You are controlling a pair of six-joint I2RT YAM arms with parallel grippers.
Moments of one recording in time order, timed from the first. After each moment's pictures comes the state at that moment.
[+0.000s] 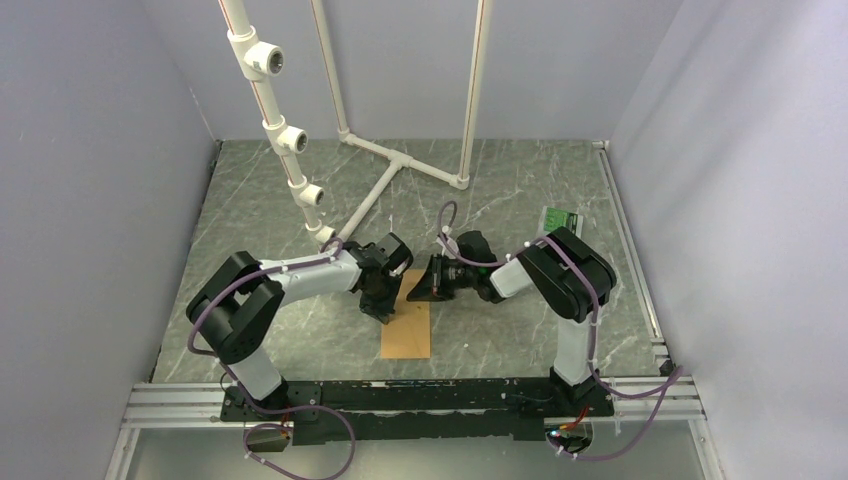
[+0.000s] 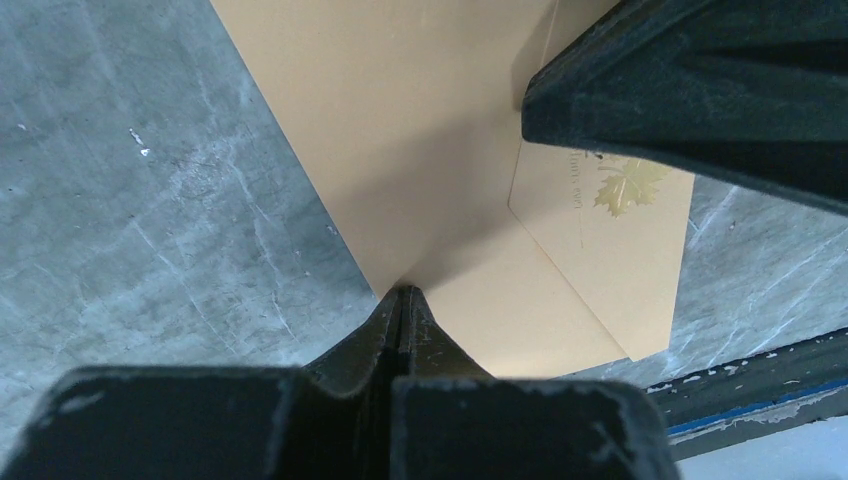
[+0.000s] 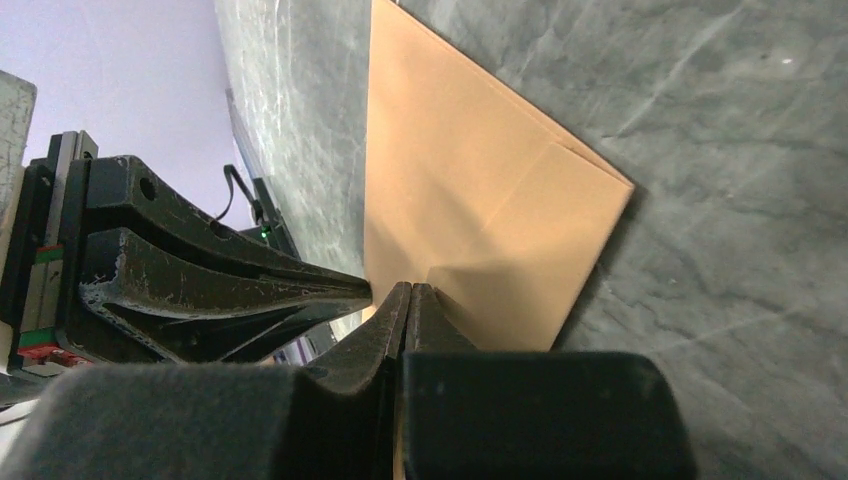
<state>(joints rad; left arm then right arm) -0.80 1.67 0.96 -0.60 0.06 -0.54 0.59 1.93 0.68 0.61 -0.72 0.92</state>
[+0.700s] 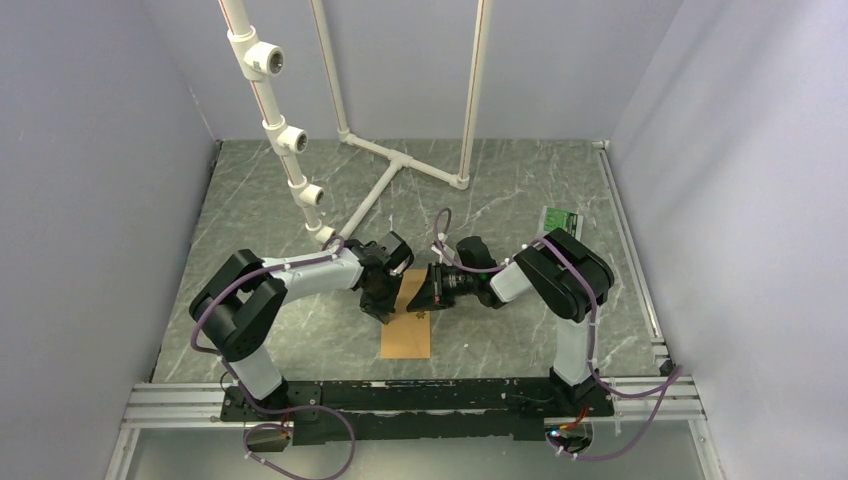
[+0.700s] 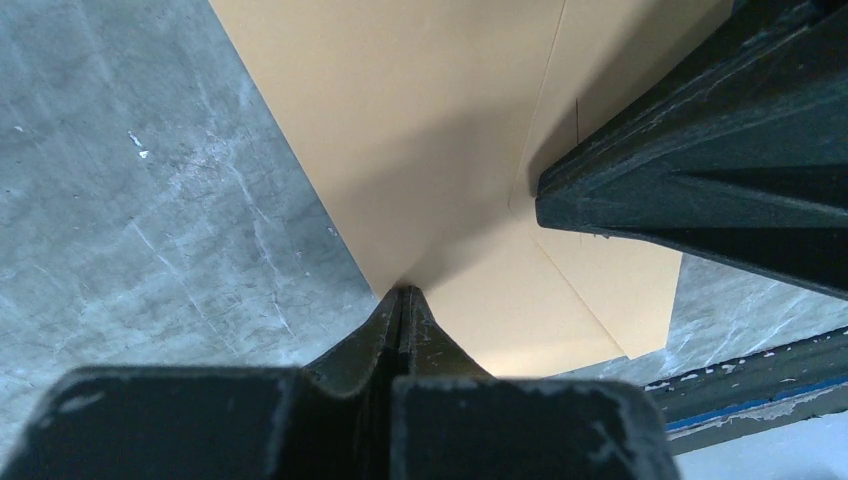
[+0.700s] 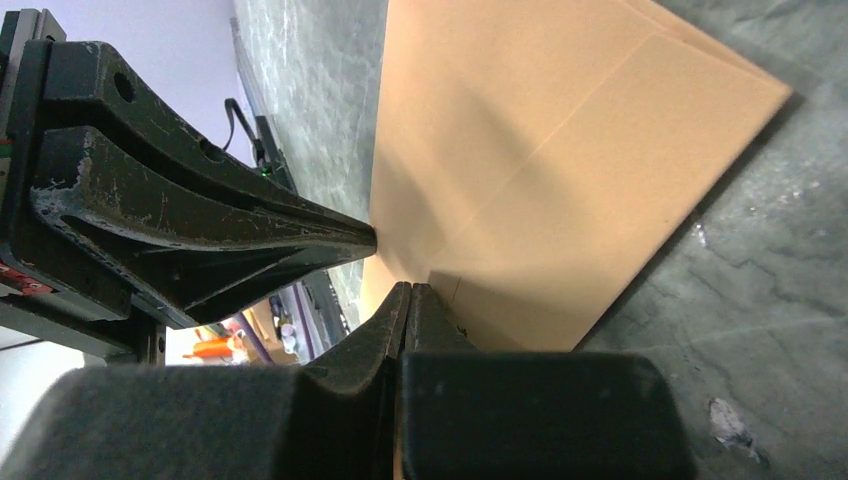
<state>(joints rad) -0.79 1.69 0.98 -0.63 0.07 -0.54 0.62 1.94 0.64 0.66 -0.82 0.88</state>
